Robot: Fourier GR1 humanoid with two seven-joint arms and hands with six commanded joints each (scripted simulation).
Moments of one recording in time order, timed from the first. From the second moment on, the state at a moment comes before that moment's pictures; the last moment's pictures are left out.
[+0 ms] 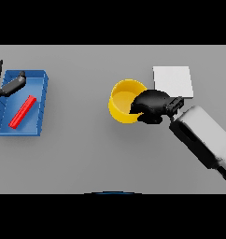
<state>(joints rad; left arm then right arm) -0.59 0.97 -0.70 -1.29 0.32 0.35 0.52 -0.65 -0.47 0.58 -1.42 0.70 0.67 -0.07</state>
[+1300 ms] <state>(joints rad) -0.58 1.02 -0.70 -1.37 0.31 0.38 0.60 -0.86 -0.59 0.42 -0.90 0.71 0.44 -0.14</state>
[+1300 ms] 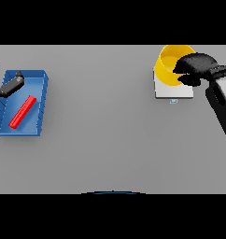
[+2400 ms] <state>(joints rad) -0.63 0.97 -0.73 -1.30 0.30 0.36 0.61 -0.96 -0.48 0.44 -0.49 0.71 0.33 -0.21</state>
